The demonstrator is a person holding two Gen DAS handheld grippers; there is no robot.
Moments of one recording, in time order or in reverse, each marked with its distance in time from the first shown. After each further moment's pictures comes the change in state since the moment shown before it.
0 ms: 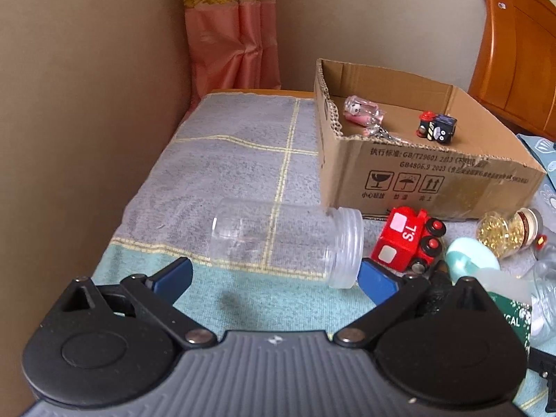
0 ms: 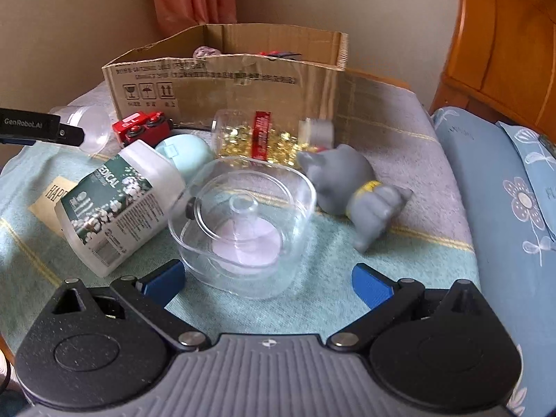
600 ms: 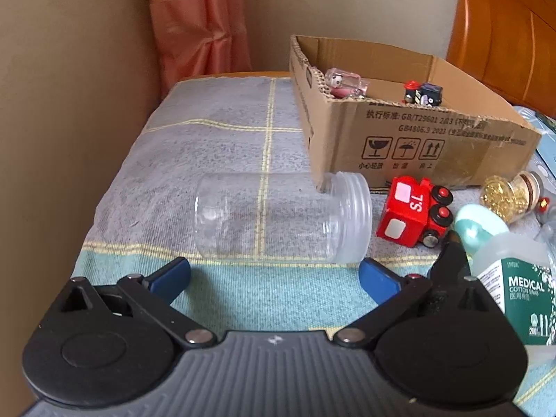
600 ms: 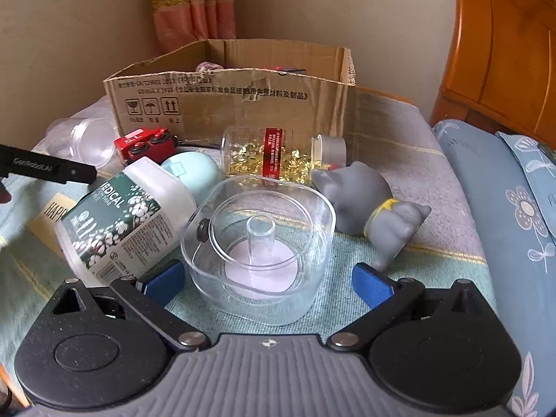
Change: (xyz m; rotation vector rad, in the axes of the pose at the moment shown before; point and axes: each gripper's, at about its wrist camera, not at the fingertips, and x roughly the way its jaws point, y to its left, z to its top) left arm 0.022 0.007 -0.008 0.102 0.027 -0.077; right arm 0.008 0.010 0.002 0.031 -0.062 -0.024
